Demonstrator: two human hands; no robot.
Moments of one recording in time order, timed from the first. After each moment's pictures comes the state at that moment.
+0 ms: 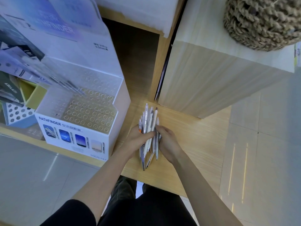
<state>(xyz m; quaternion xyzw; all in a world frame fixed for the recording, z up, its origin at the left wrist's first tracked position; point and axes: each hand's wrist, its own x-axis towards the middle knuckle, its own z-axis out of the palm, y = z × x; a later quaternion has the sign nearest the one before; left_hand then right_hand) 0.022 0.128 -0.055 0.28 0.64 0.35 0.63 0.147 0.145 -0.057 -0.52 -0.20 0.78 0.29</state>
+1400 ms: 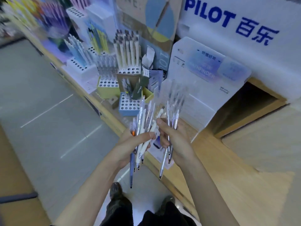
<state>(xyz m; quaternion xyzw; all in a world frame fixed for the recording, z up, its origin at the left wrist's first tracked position) -0.162 -0.014 0.090 0.18 0.59 0.59 0.52 -0.049 0.083 0.095 -0.38 -0.47 0.76 0.24</state>
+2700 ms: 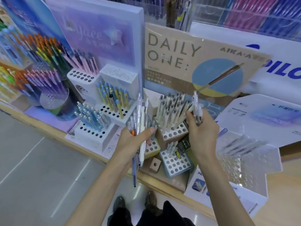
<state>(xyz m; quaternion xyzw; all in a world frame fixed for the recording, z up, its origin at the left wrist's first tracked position) -0.466 0.082 0.130 0.26 0.63 0.55 0.49 -0.301 0.161 0.124 -0.56 -0.64 0.24 0.46</state>
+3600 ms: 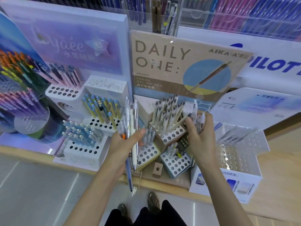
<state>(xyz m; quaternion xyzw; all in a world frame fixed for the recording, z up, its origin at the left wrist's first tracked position) -0.503 0.100 0.136 0.27 0.61 0.52 0.54 -0.307 0.141 0.116 -0.59 -0.56 0.33 0.49</state>
